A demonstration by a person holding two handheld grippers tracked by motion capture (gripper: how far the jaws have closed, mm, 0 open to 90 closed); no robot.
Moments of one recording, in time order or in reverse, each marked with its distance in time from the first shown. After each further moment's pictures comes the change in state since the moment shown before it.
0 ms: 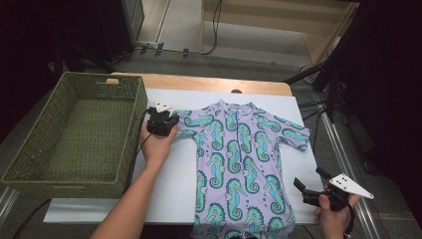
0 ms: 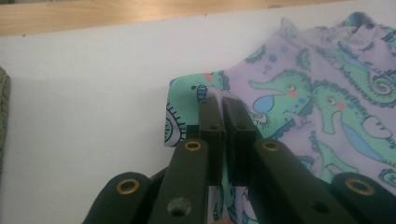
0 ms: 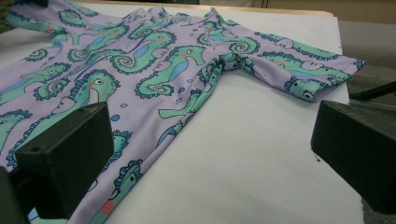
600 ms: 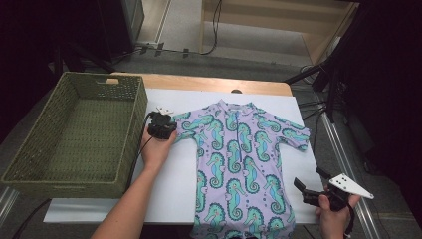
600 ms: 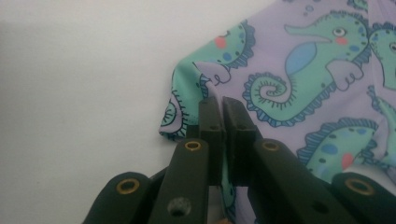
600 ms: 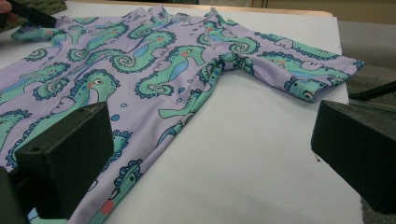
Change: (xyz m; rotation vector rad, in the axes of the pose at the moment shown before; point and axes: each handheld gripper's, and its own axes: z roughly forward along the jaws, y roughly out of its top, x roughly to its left) left arm 0.009 -0.017 0.019 0.141 0.066 0.006; right arm 0.000 0.000 0.000 0.002 -0.002 -0.001
